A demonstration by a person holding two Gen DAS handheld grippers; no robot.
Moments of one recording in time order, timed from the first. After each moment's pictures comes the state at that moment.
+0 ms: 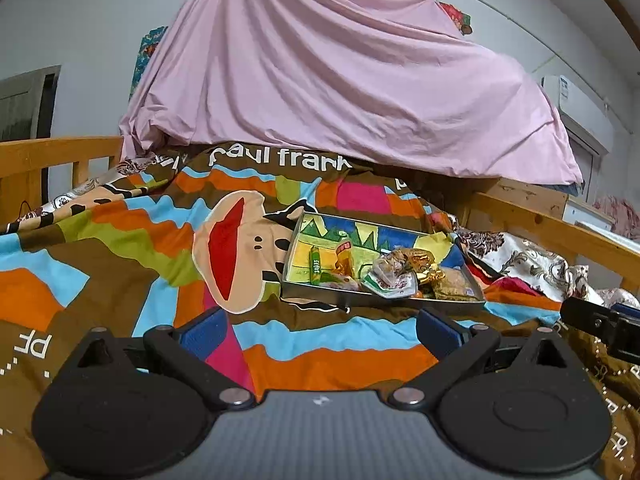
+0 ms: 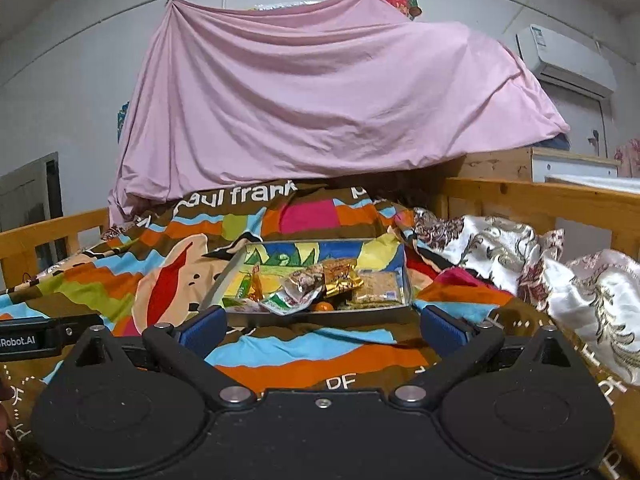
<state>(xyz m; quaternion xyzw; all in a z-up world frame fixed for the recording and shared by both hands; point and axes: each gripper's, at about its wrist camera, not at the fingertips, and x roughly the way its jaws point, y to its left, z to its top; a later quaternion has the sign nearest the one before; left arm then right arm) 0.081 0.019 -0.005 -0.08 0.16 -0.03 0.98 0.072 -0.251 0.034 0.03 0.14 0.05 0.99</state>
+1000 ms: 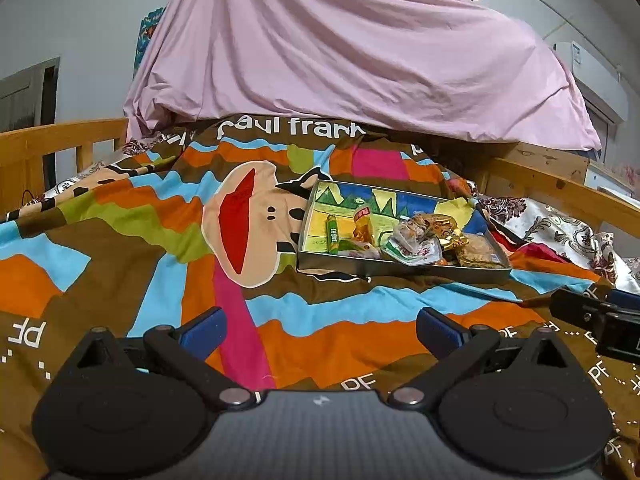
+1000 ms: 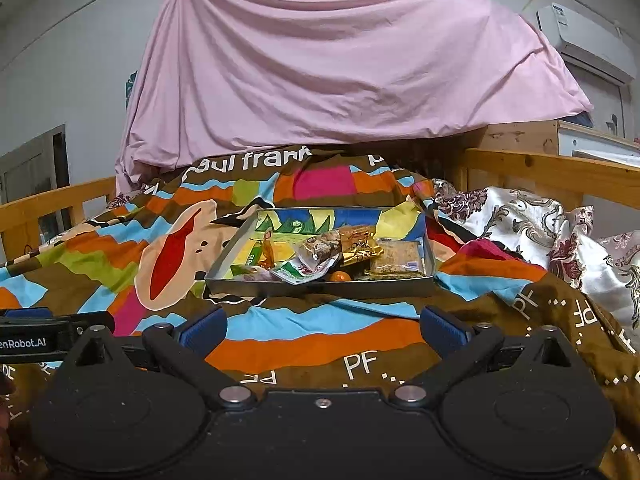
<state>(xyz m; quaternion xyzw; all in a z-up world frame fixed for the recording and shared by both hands) 0.101 0.017 -0.023 -0.06 0.21 -0.01 0.98 0.098 -0.241 0.016 0.02 0.17 0.08 0.98</state>
